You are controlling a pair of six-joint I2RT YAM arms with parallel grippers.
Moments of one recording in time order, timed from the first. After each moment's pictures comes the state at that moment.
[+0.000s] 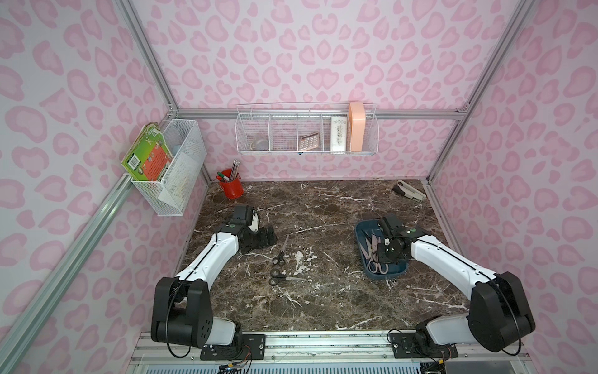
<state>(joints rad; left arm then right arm) -0.12 1.43 0.97 -0.64 0.23 -0.41 0.41 1.41 0.90 -0.82 0.15 0.40</state>
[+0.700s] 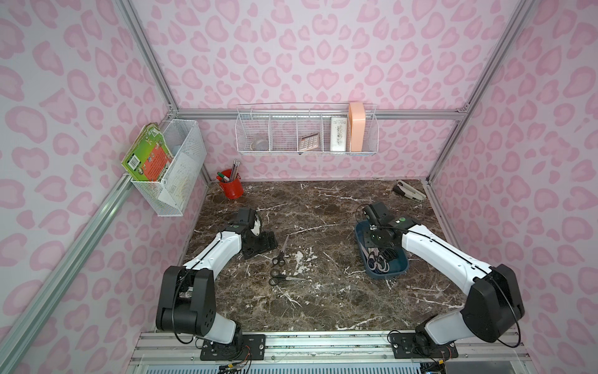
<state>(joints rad) -0.13 1.51 0.94 -0.61 0.26 -0.45 0.58 1.51 1.18 -0.80 0.20 0.42</state>
